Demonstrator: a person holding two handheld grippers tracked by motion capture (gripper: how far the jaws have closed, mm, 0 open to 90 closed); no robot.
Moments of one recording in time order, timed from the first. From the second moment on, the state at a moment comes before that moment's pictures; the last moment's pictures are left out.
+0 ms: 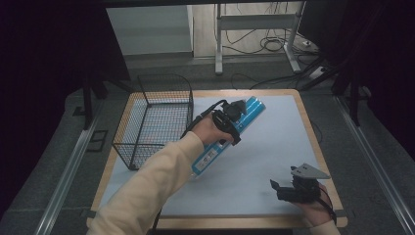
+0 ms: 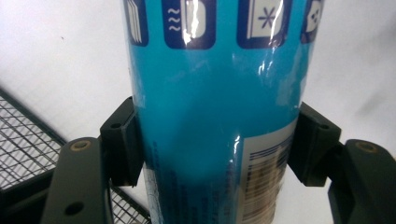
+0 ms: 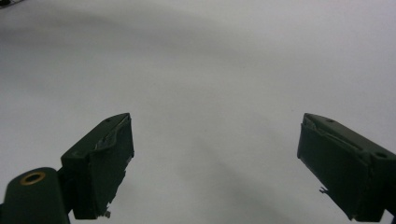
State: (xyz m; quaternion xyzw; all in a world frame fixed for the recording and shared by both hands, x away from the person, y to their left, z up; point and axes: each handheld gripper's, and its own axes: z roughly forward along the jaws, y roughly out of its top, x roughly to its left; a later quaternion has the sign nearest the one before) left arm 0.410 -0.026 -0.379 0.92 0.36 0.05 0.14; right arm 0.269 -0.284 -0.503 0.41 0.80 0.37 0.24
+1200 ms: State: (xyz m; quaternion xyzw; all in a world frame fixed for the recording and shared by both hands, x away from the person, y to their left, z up) left arm 0.438 -0.030 -0.343 0.92 0.36 0.10 0.11; right arm 0.270 -0.286 -0.504 0.41 0.80 0.37 0.24
